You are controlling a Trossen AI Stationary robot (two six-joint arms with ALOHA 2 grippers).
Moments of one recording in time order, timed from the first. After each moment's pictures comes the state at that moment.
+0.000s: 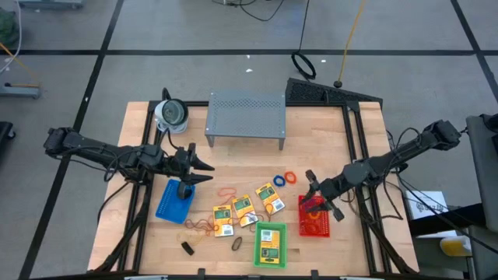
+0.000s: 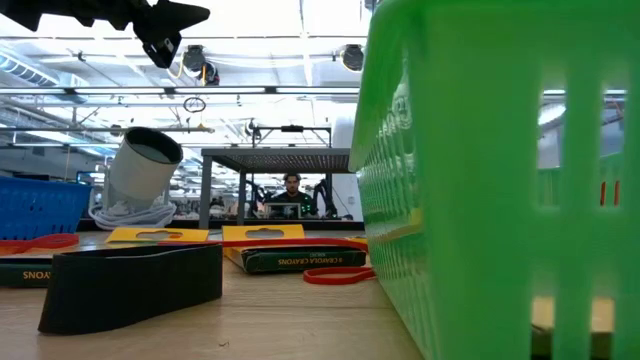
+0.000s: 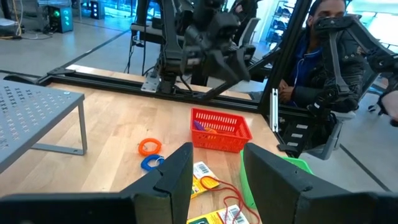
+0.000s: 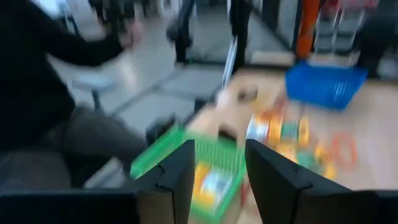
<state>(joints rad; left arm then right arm) -0.19 0.79 0.47 0.21 -0.05 -0.21 0.40 0.89 0.37 0.41 -0.16 0.11</state>
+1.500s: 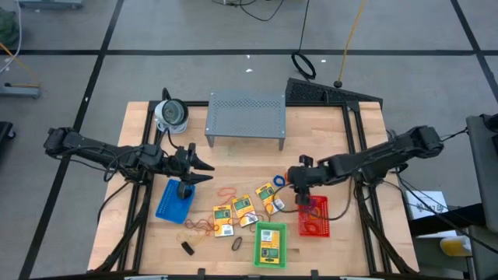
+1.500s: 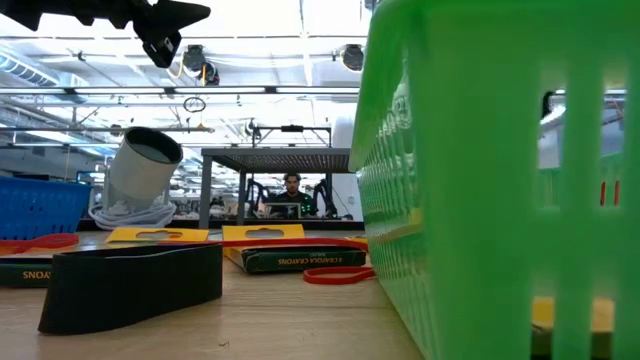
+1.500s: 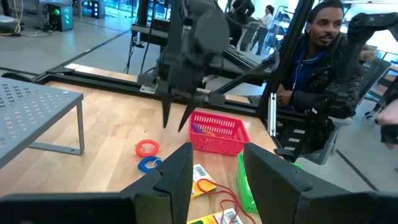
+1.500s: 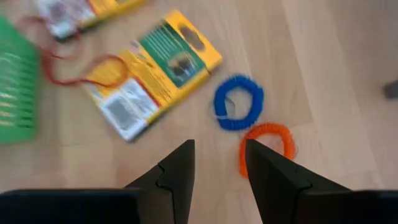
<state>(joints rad) -0.19 0.79 0.47 0.21 -0.05 -0.24 0.21 1.36 0.80 -0.49 0.15 0.35</state>
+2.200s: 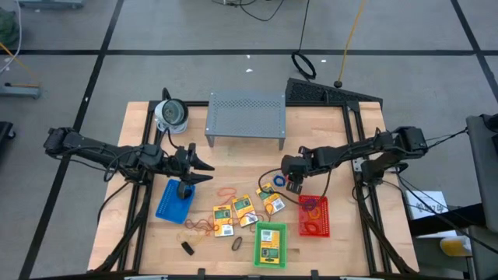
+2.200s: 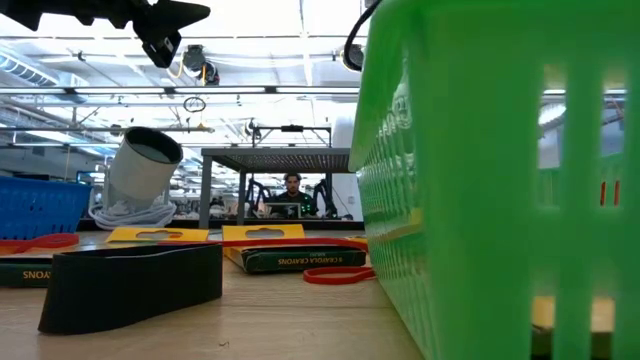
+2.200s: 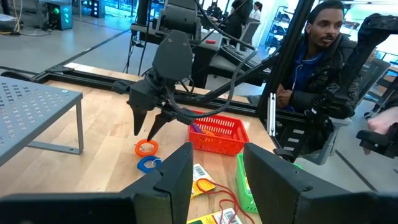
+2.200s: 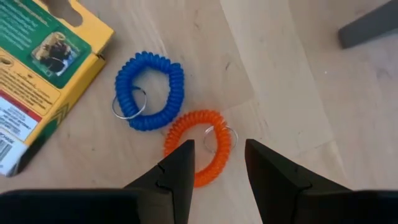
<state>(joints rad) -0.19 0.79 0.47 0.21 -0.05 -0.25 0.05 1.53 0.87 -0.59 0.16 0.38</state>
